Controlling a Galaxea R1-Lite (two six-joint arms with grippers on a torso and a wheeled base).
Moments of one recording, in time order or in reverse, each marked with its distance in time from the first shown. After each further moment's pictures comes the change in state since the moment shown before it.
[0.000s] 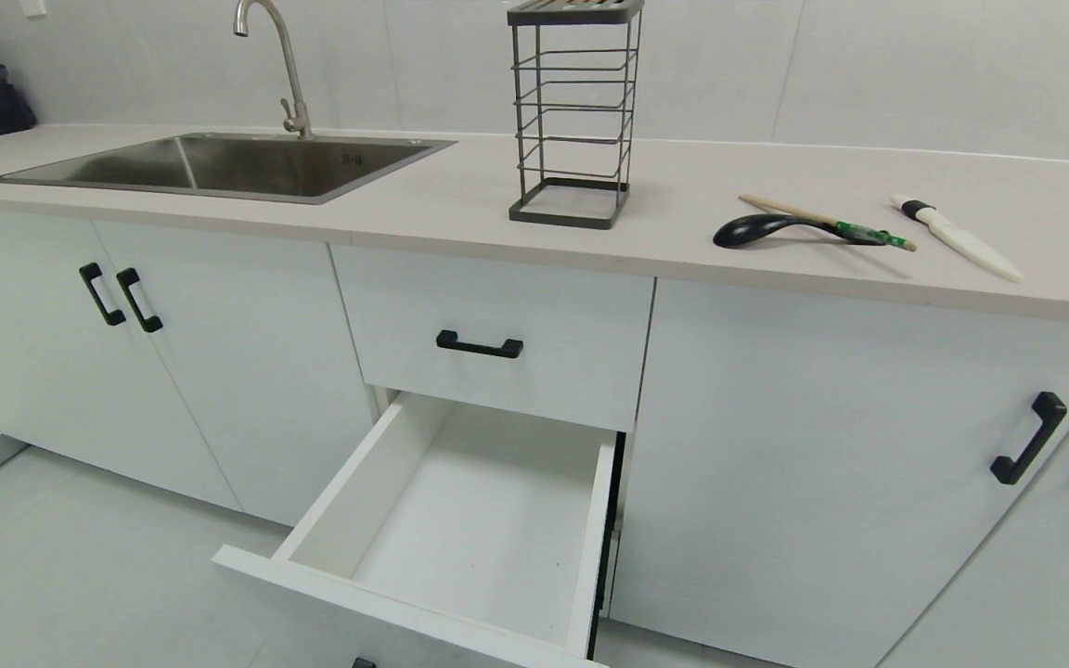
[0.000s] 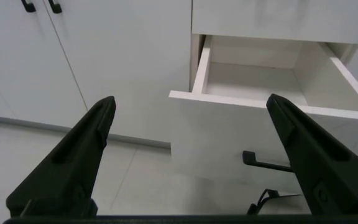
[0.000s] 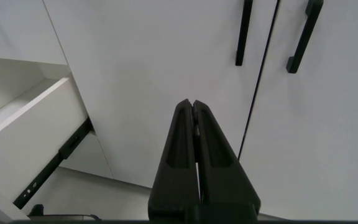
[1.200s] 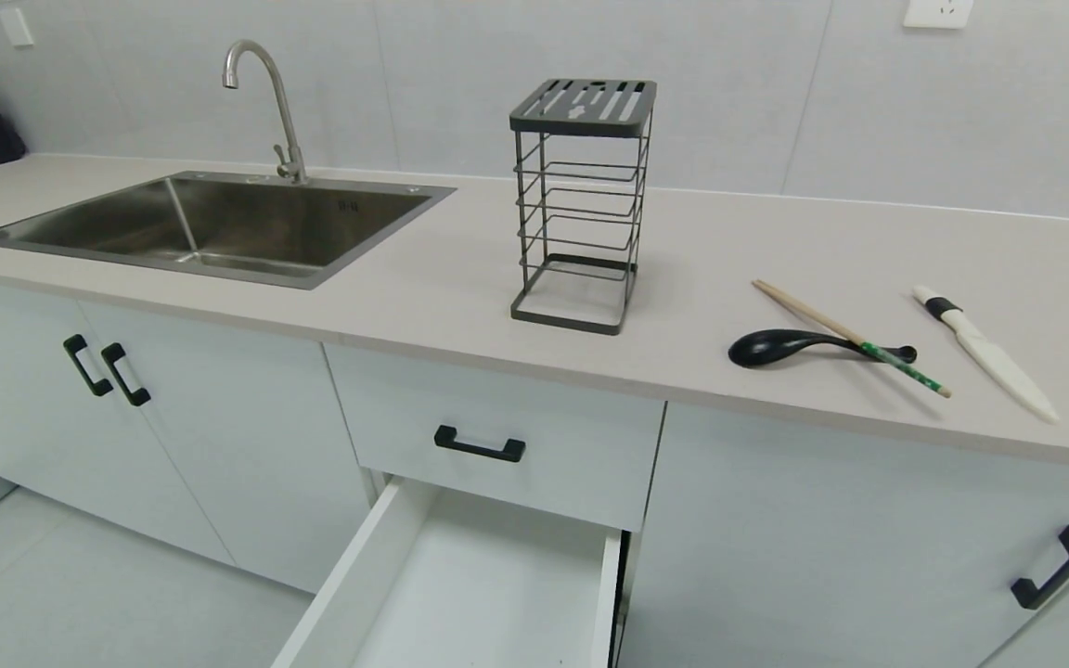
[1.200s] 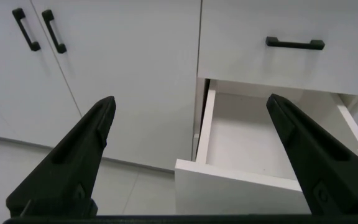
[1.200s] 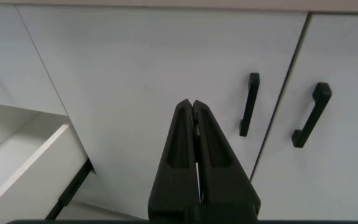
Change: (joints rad) left arm 0.000 0.000 0.000 0.000 0.015 -0.008; right arm 0.000 0.000 0.000 -0.001 -0.001 0.000
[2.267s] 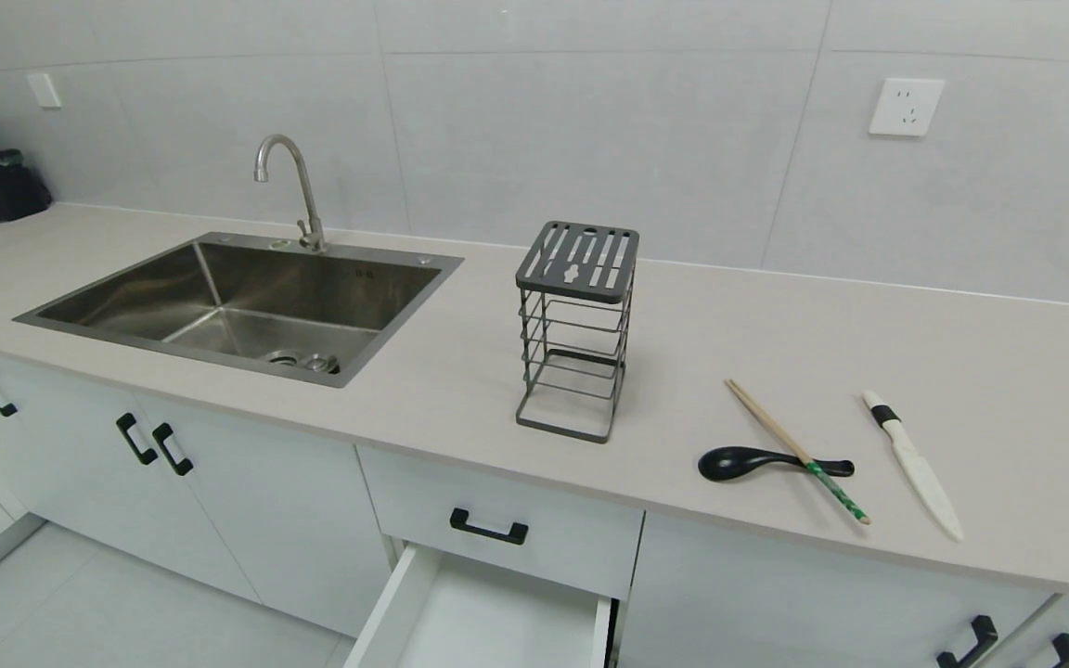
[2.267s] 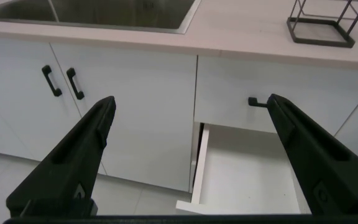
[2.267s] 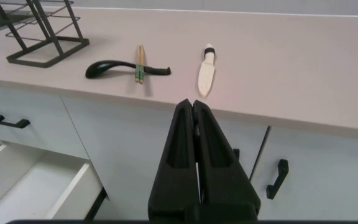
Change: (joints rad) left arm 0.000 0.000 0.000 0.000 -0.002 0.001; right arm 0.000 0.000 0.000 0.000 0.000 -0.001
